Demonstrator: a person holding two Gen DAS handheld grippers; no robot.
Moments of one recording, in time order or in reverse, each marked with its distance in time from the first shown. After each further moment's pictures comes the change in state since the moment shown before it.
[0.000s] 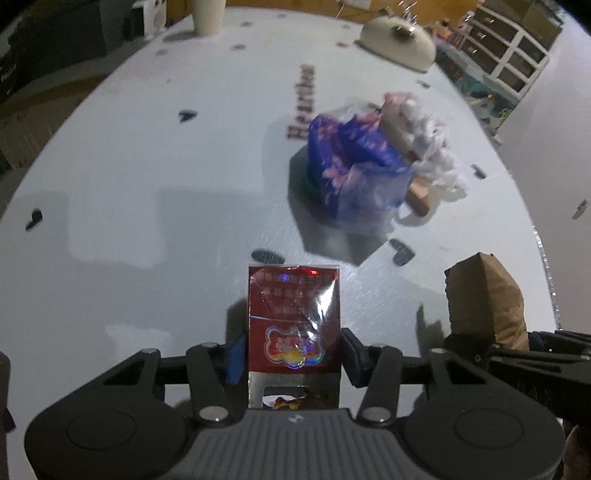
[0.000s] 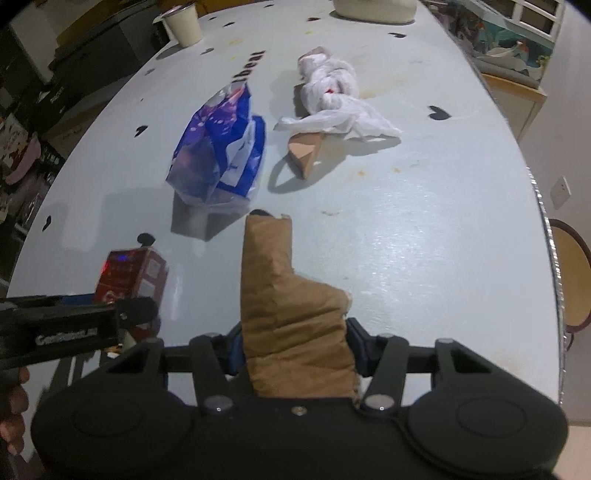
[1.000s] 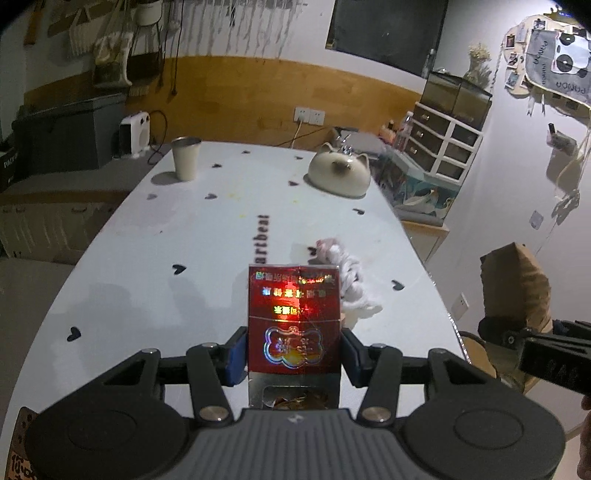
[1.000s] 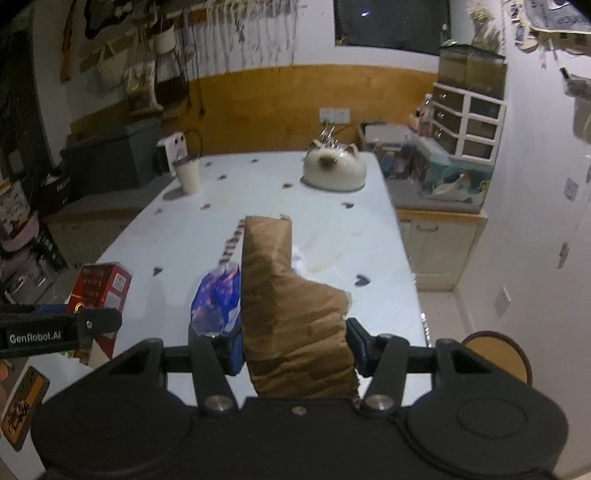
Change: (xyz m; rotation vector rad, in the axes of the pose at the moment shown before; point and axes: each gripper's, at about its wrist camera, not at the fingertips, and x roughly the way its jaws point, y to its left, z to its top) left arm -0.141 -0.033 0.004 0.065 -0.368 -0.066; right arm -0.166 -0.007 -0.008 -0.038 -0.467 -0.099
